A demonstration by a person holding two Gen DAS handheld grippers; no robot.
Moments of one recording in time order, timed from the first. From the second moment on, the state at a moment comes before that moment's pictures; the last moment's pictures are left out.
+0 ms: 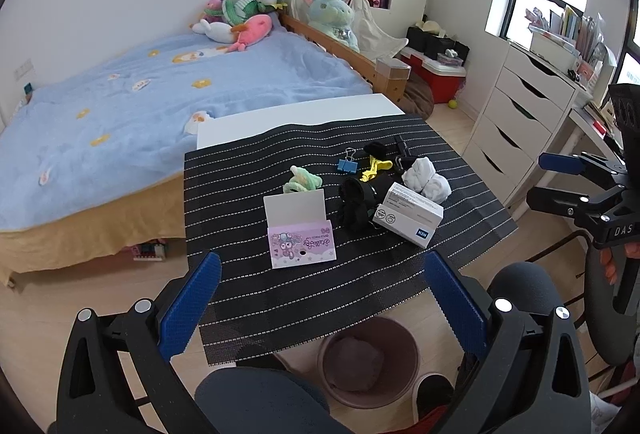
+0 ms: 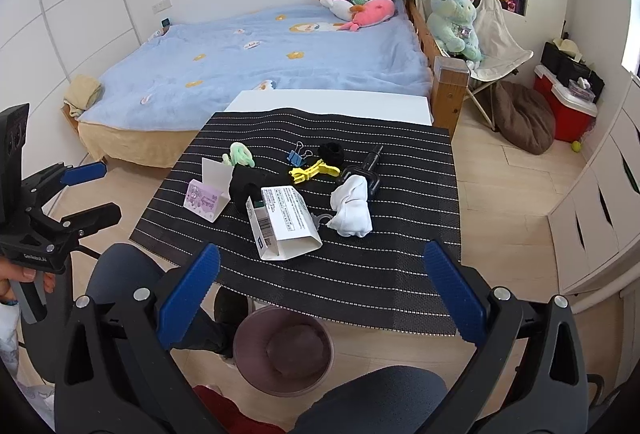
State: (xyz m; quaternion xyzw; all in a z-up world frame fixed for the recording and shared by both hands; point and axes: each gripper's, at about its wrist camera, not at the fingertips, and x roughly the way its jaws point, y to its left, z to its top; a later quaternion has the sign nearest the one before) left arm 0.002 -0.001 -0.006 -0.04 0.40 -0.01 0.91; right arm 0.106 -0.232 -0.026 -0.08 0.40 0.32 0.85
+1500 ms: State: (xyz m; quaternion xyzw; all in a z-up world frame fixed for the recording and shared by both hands) left arm 0.007 -0.002 -0.013 -0.03 0.40 0.01 0.92; right arm 0.106 -0.228 -0.036 -0.09 0.41 0.31 0.85
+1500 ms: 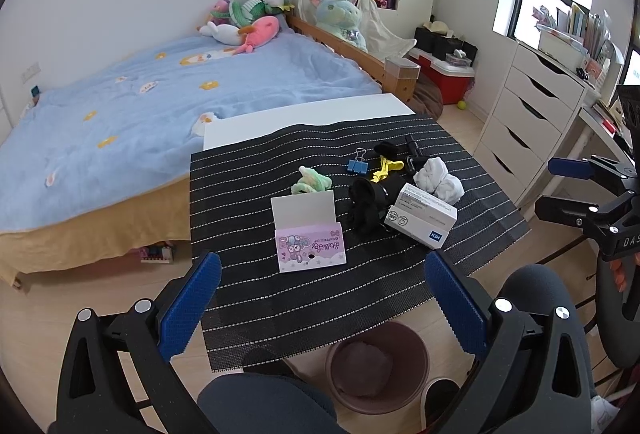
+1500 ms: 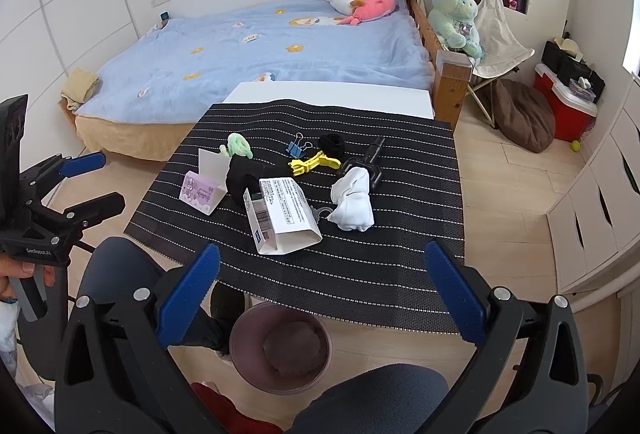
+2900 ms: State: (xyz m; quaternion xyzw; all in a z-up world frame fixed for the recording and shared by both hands) left arm 0.097 0.015 -0.104 -0.05 0.53 0.05 0.84; right arm 0.110 -0.235 -0.052 -0.09 0.43 0.30 0.84
